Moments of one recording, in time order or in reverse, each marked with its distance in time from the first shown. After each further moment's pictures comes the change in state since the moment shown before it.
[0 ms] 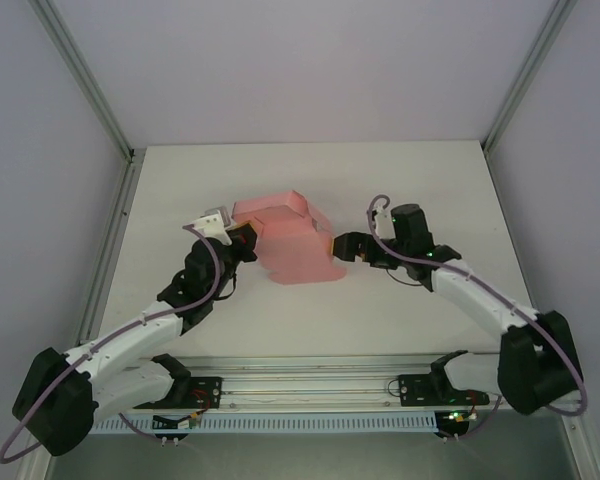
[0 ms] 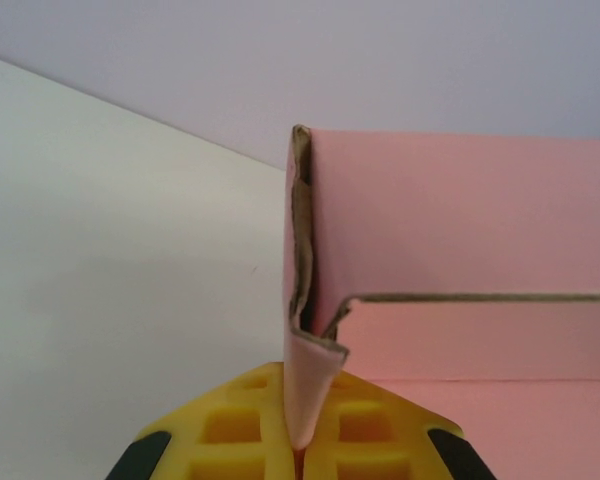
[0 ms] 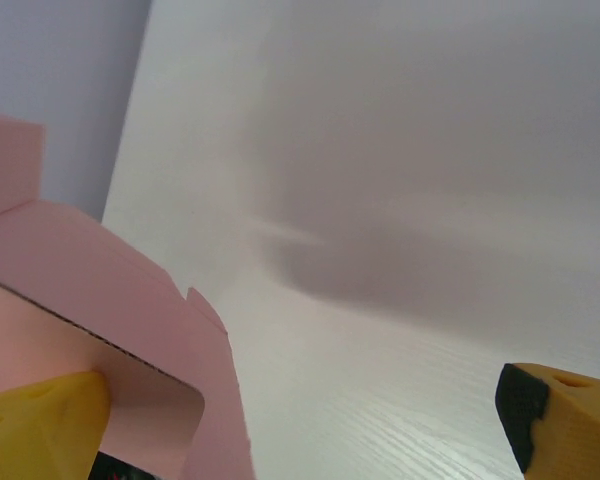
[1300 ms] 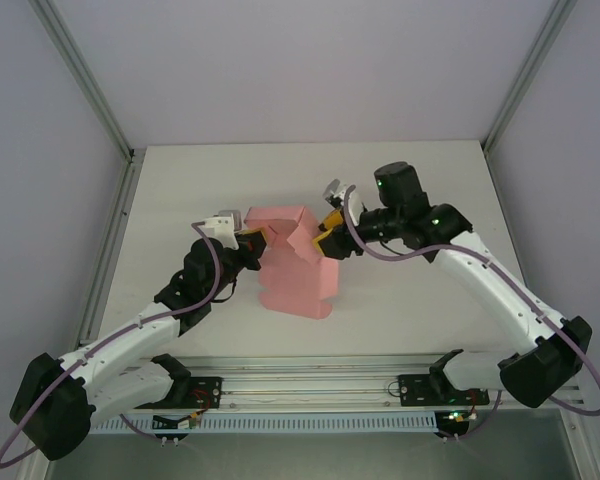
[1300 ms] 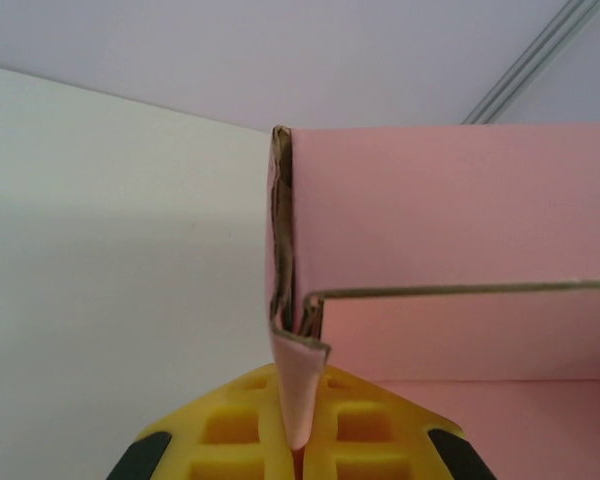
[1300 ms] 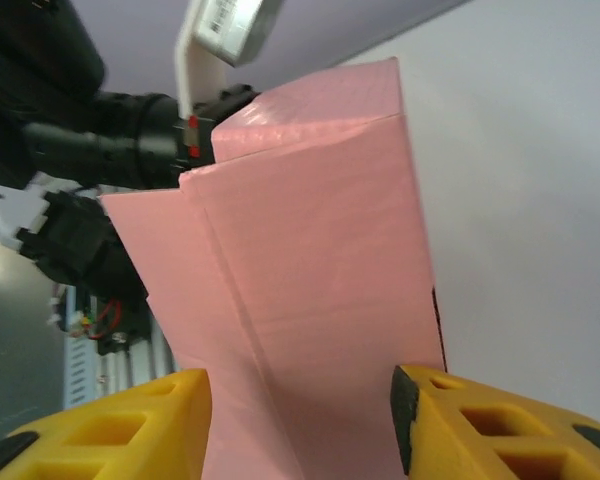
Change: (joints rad) left arm -0.008 -0.023 0.018 -0.074 0.180 0.099; right arm 0.190 0.076 0.554 -0.478 -0.102 -0.723
